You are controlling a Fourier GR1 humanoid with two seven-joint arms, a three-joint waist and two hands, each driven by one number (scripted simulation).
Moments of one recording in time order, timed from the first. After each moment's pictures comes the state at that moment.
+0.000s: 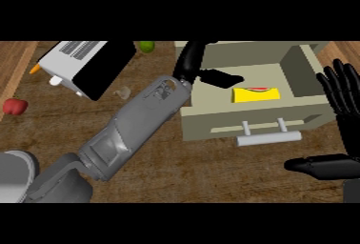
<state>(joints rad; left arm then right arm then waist) -1.26 0.00 -0.67 -0.45 0.58 0.49 -0.27 -0.14 -0.20 -0.19 -1.86 -0.08 0.26 -0.06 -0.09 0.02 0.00</state>
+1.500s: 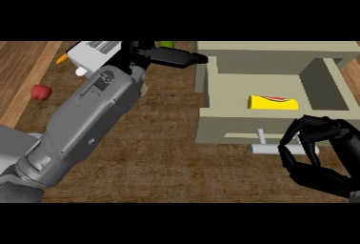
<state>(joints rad) -1.06 0.25 -0.47 -0.88 0.67 0.45 -0.26 -0.06 -0.29 -0.03 -1.98 0.20 0.35 0.03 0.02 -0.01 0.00</state>
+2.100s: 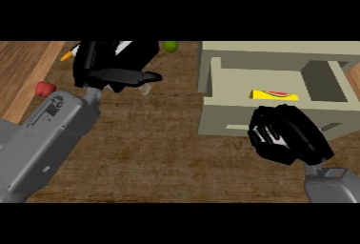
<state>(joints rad) -0.79 0.42 -0.41 -1.16 0.69 0.38 -0.23 -0.20 -0.31 0.17 -1.68 0.68 0.19 -0.09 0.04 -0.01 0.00</state>
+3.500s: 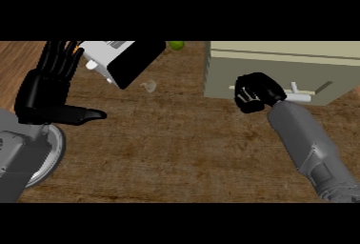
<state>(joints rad) -0.43 0.57 -0.26 -1.39 0.71 0.15 -0.27 -0.87 -0.23 0.01 -0.39 0.84 -0.06 -0.49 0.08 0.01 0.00</state>
